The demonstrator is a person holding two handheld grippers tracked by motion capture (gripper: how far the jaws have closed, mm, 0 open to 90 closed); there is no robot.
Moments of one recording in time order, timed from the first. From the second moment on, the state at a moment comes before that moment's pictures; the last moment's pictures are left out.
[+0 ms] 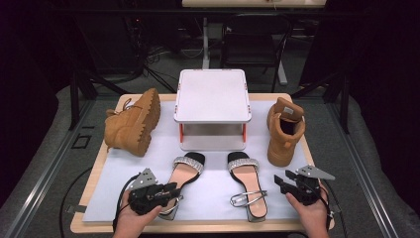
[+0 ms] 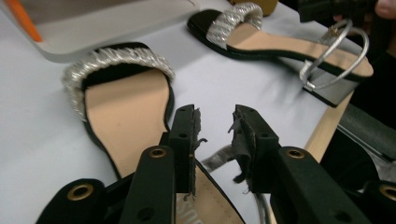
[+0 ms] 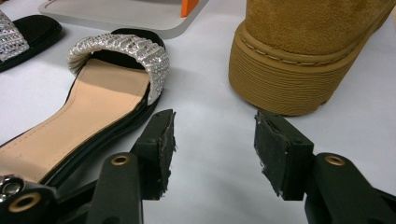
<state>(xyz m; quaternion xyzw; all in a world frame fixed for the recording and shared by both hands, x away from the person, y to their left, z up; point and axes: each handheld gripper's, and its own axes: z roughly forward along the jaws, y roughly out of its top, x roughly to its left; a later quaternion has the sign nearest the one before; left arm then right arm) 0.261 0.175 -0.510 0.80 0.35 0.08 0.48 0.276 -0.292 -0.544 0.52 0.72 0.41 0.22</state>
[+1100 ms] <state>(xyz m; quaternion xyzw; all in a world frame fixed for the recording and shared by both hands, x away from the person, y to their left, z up) 0.260 0.223 -0.531 0.80 0.43 0.08 0.42 0.276 -0.293 -0.544 0.52 0.72 0.41 0.22</state>
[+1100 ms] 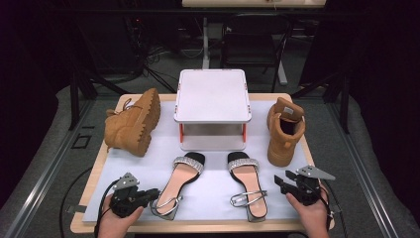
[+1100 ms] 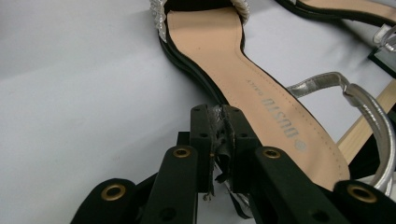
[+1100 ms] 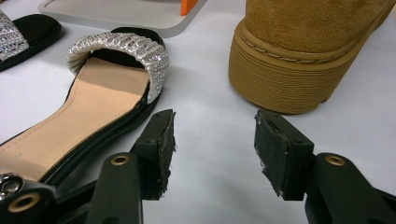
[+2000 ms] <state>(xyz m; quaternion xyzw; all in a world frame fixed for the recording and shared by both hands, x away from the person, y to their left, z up) 0.292 0.263 -0.522 0.75 0.48 0.13 0.44 0.276 -0.292 -0.544 0.52 0.72 0.41 0.22</state>
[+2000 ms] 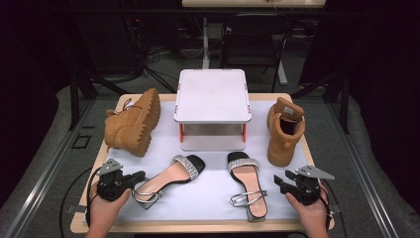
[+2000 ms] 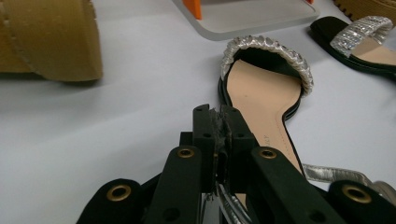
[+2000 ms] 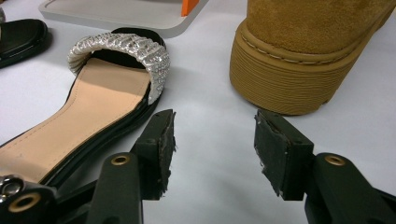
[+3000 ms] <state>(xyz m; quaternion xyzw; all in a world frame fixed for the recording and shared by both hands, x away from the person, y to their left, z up) 0.287 0.266 -0.524 0.75 0.45 0.16 0.47 0.261 -0.289 -0.521 0.50 0.72 0.42 0.23</state>
